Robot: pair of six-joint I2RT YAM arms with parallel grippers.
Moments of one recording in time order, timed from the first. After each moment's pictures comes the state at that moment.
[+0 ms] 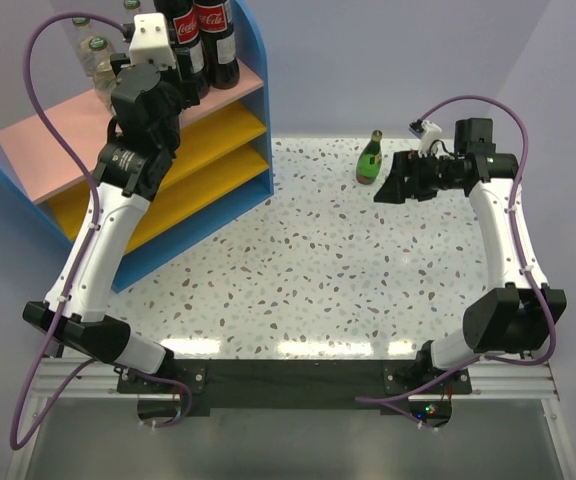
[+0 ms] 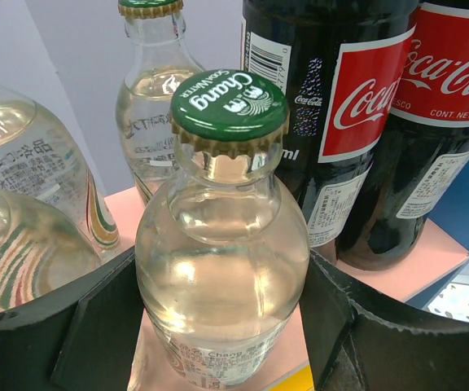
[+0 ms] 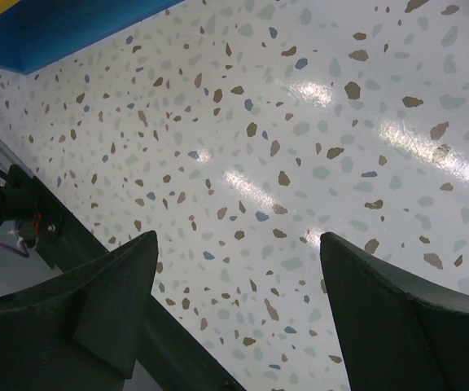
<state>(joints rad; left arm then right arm) -0.37 1.48 1.88 -0.35 -0.57 0.03 -0.04 1.50 1.58 -1.02 -0.72 -0.12</state>
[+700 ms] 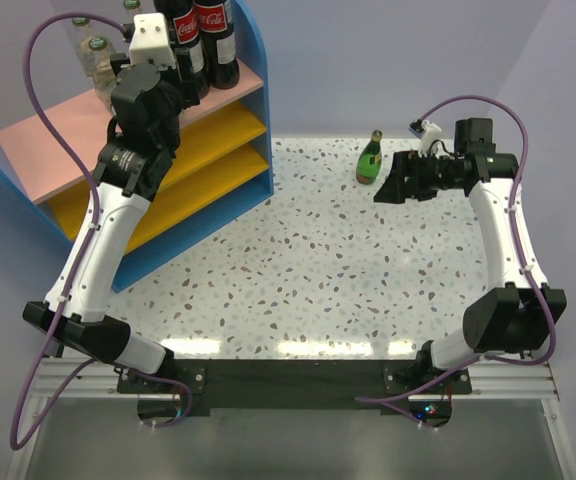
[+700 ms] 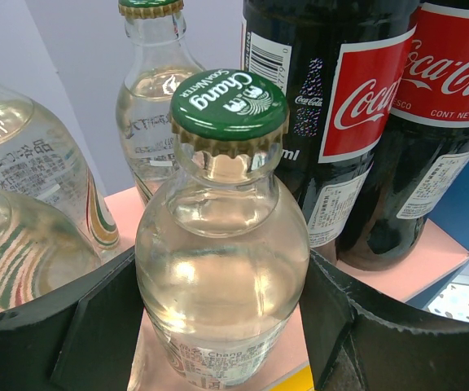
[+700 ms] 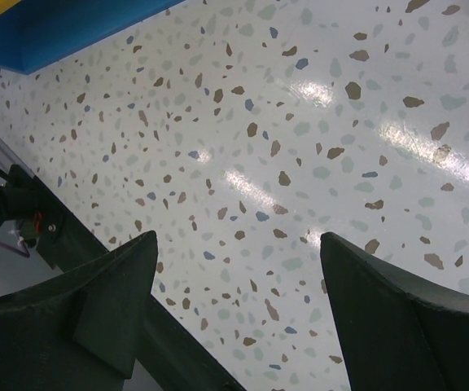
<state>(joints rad) -0.37 1.48 1.88 -0.35 -0.57 0.03 -0.04 1.50 1.58 -1.02 -0.72 -0.12</state>
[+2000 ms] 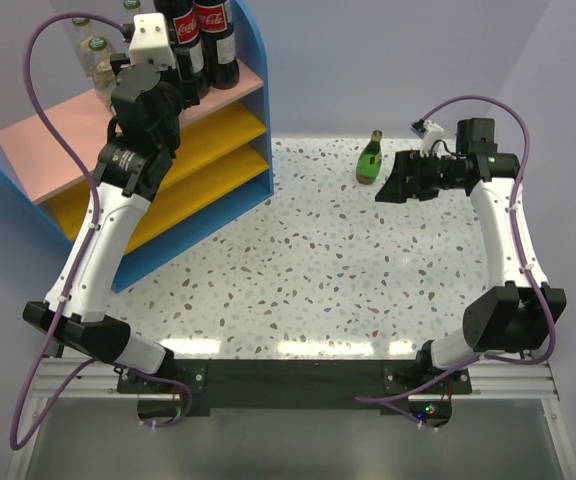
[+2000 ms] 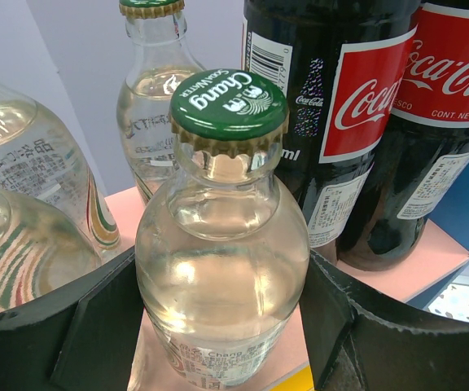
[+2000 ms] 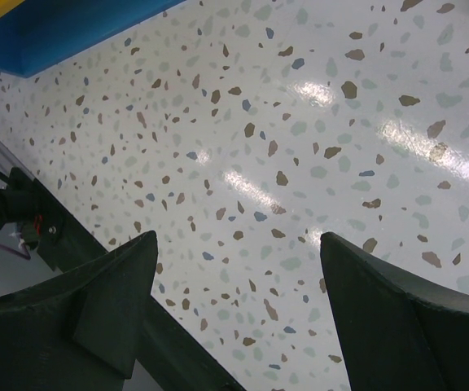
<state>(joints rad) -0.37 1.48 1.88 -0.34 -0.57 0.03 -0.05 1.51 1.58 -1.02 -0.72 -0.12</state>
